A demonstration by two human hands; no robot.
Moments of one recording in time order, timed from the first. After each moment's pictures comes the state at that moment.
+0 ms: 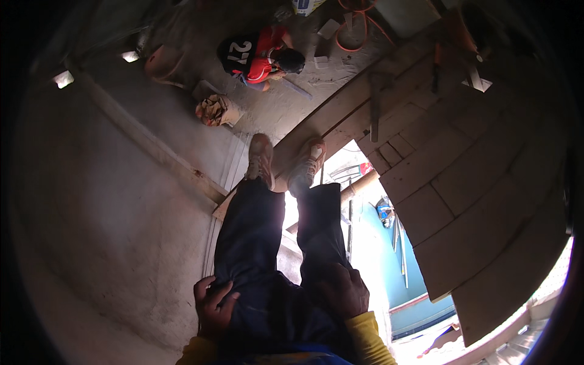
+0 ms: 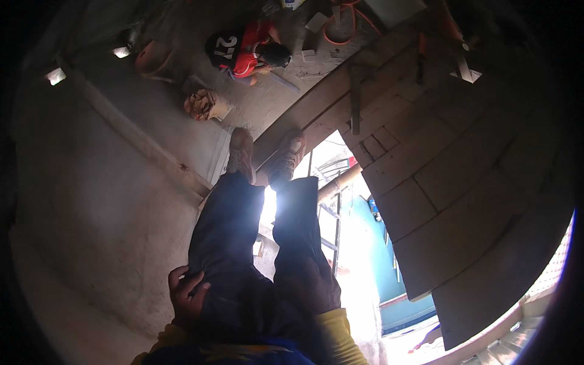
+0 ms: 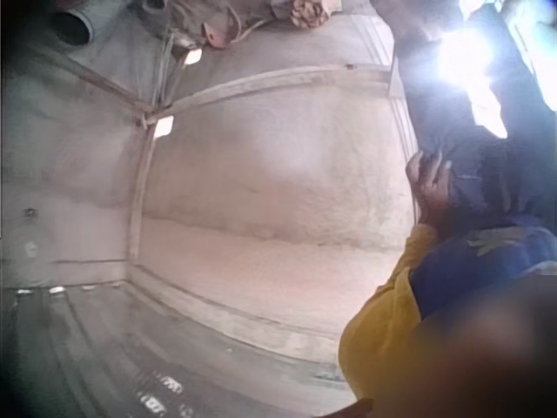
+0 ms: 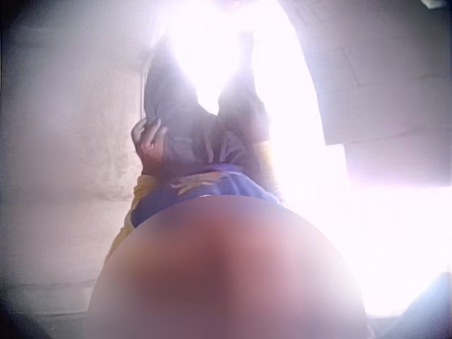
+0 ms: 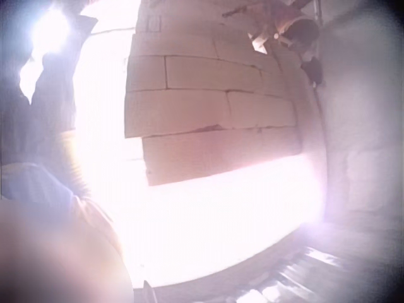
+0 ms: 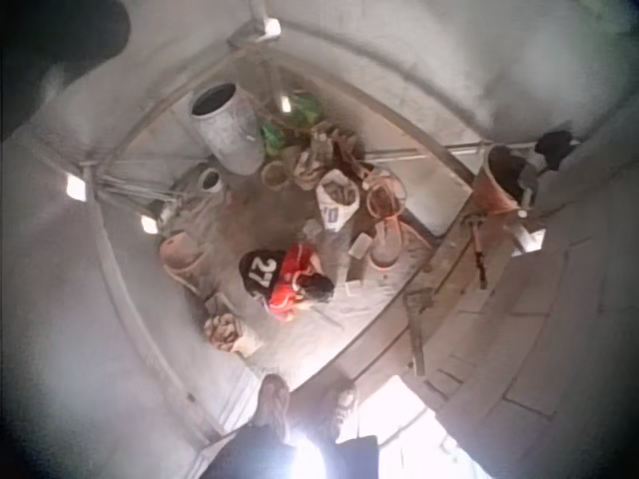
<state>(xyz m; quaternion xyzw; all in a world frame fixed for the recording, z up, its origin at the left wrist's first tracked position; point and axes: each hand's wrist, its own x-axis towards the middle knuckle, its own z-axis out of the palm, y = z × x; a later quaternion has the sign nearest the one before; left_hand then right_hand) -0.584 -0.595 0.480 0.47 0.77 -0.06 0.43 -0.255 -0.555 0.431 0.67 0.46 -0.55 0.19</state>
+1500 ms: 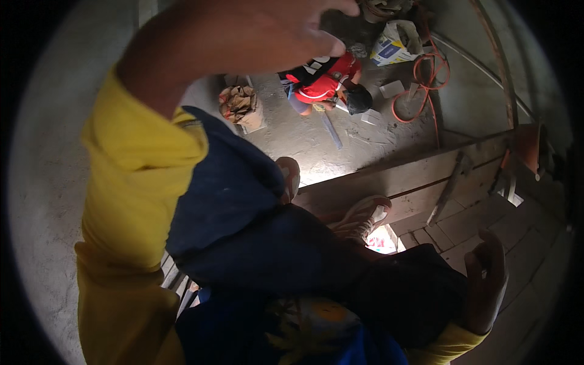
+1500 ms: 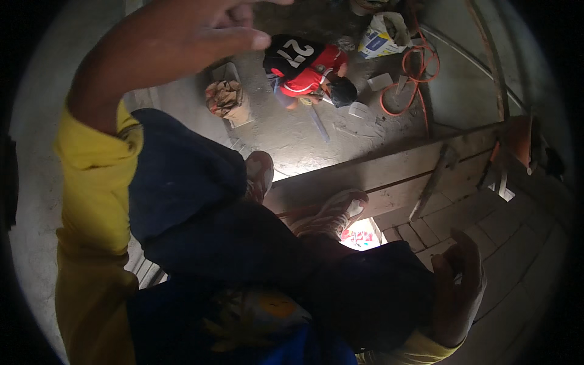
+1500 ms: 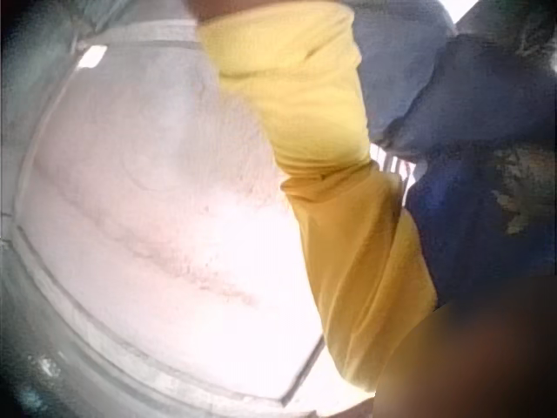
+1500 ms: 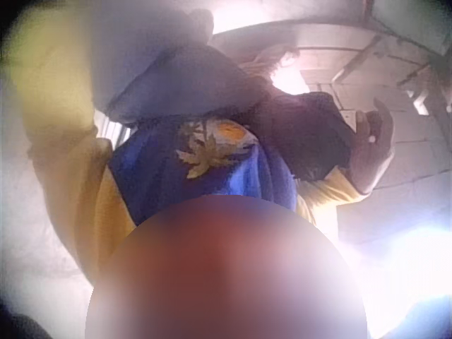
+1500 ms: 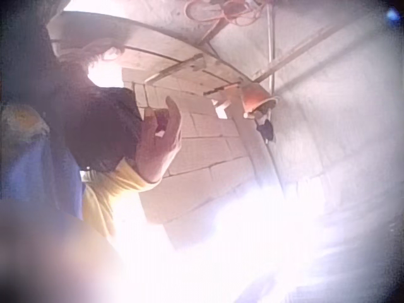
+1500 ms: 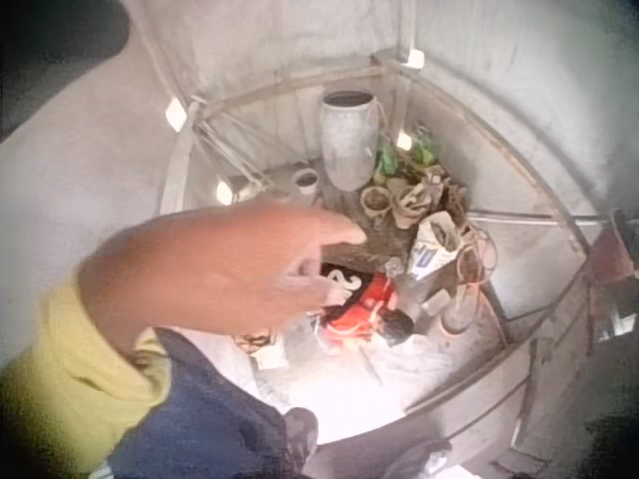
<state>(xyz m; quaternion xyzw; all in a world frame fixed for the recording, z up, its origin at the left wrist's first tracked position) -0.716 -0.378 0.226 0.69 0.66 0.05 0.29 -0.329 -0.426 0.251 0.70 0.65 -0.29 0.07</state>
